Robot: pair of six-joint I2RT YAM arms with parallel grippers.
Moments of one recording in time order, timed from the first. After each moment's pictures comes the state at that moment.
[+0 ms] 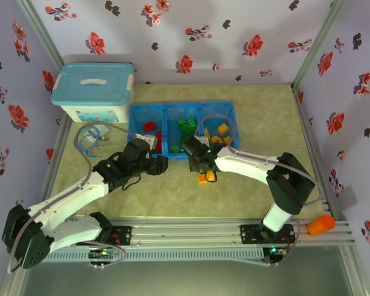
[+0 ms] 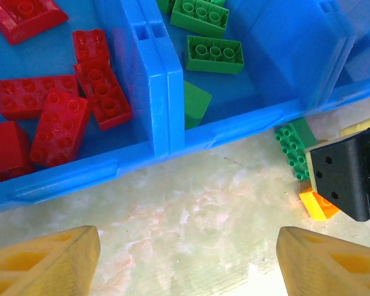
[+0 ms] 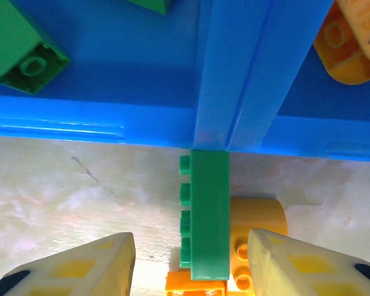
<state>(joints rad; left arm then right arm) -0.78 1.06 0.76 -0.46 -0.13 -0.45 0.90 1.67 1.09 -0.65 0.28 0.70</state>
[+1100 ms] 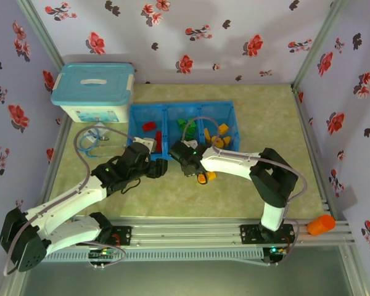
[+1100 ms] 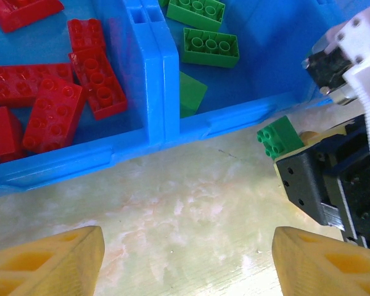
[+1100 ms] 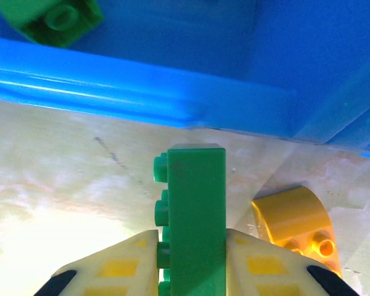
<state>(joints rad) -0.81 1.02 0.72 -0.45 -0.14 -0.49 0.99 1.79 1.21 -0.72 0.32 0.69</state>
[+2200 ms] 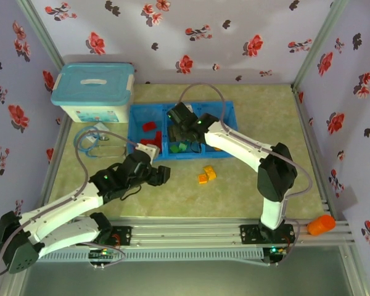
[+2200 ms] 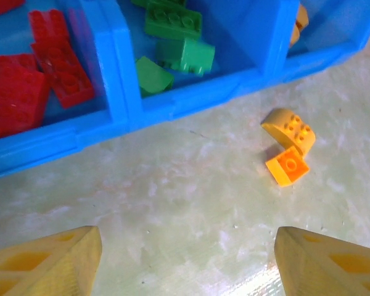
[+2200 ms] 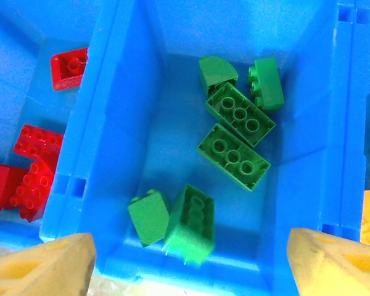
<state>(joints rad) -0.93 0.96 0.68 -0.46 -0.16 -0.50 0.85 1.83 1.60 -0.75 0.28 0.52</state>
